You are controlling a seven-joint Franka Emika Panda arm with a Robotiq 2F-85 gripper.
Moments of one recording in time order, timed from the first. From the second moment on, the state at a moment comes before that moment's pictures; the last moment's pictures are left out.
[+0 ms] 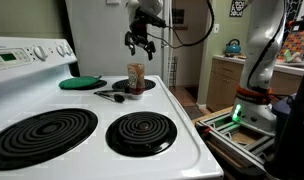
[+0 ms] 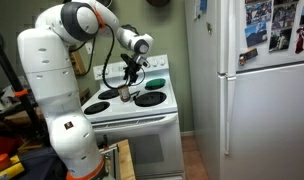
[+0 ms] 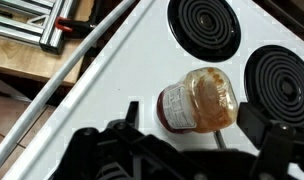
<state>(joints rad) 0.41 0.08 0.41 -1.94 0.53 1.65 0.41</state>
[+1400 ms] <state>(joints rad) 0.52 0.50 0.39 -1.60 0.53 1.41 0.57</state>
